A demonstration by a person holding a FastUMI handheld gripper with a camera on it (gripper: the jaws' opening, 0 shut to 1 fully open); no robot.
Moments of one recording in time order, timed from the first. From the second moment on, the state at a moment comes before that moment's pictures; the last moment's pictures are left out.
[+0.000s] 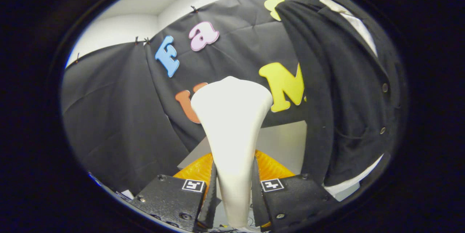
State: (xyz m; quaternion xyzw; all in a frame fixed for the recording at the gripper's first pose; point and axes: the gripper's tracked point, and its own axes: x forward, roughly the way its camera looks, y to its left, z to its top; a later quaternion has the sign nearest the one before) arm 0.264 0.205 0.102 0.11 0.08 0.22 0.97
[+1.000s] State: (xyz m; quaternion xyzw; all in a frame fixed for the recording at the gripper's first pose) arm 0.244 -0.012 0.270 0.12 -0.08 0.06 0.99
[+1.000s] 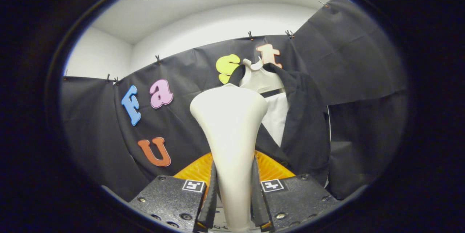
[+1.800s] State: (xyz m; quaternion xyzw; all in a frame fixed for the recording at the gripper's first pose) arm 0.355 -0.023 0.231 0.06 -0.01 0.01 1.00
